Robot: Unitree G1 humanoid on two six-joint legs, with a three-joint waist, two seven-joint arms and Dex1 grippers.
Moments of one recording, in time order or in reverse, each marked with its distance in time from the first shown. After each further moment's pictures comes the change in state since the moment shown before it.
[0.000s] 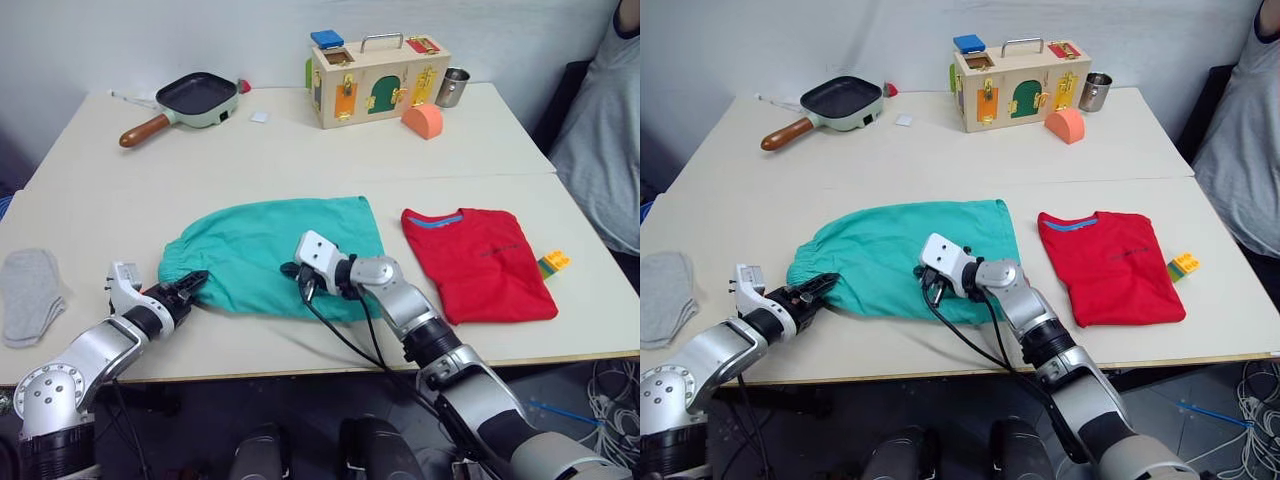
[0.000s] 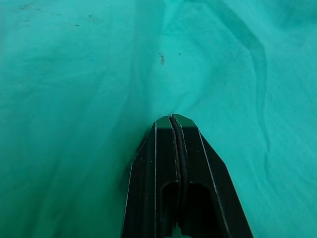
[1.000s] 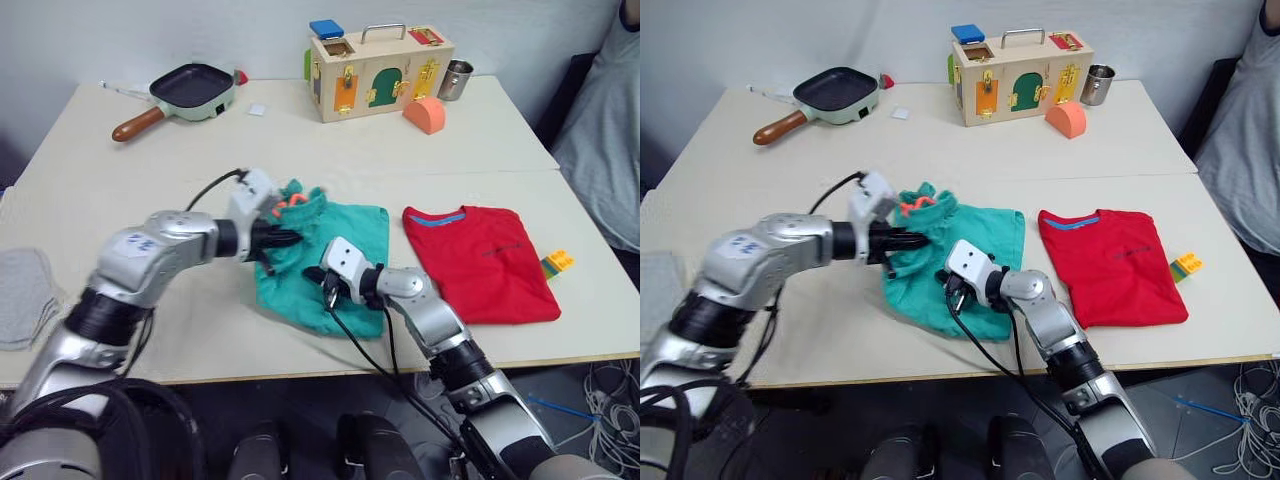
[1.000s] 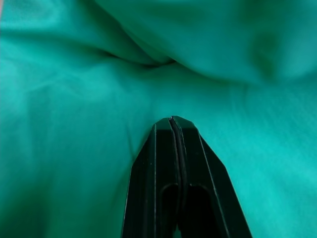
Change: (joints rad) left arm -0.721 0.159 -0.821 0.070 1.124 -0.139 -1.124; right arm 0.213 -0.137 -0.045 -0.366 0.059 0.162 -0.002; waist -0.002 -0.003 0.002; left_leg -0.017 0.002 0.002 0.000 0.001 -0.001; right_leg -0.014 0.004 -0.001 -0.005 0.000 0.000
